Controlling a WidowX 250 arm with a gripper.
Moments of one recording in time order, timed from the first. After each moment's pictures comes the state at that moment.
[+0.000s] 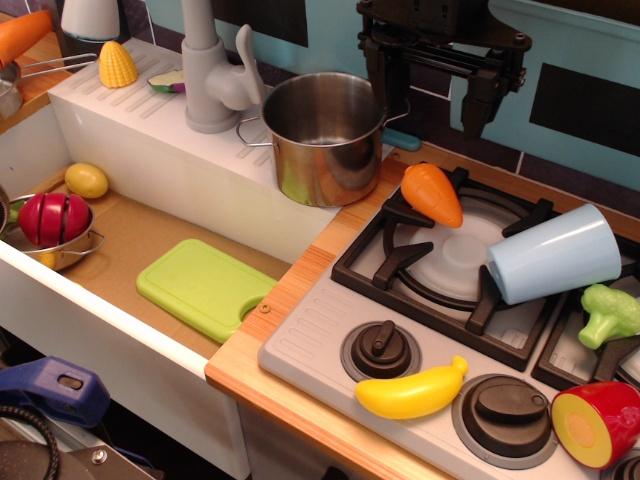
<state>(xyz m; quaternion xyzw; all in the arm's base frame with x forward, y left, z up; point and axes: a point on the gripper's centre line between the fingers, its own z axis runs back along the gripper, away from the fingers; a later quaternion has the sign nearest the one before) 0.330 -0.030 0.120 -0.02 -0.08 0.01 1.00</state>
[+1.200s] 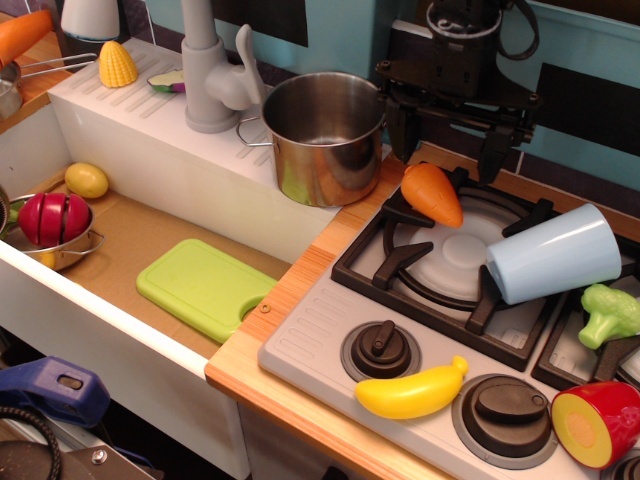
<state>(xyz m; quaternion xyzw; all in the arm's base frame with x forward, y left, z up) 0.350 -0.035 0.077 -0.01 -0.09 0.07 0.99</state>
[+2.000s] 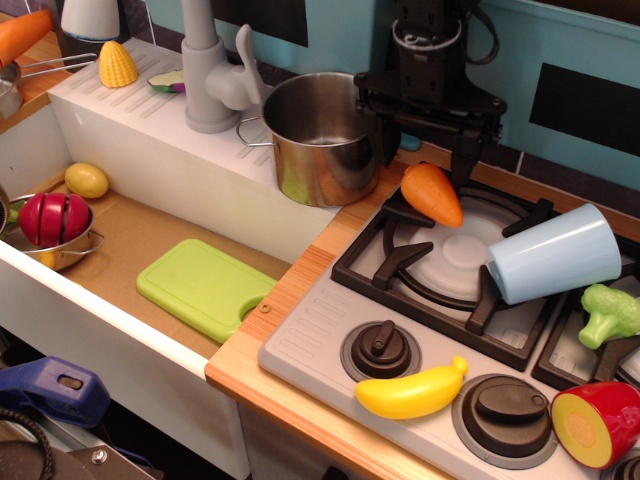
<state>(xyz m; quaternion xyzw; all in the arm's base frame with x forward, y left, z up) 0.353 -0.020 0.054 -0.03 -0.09 0.06 0.99</state>
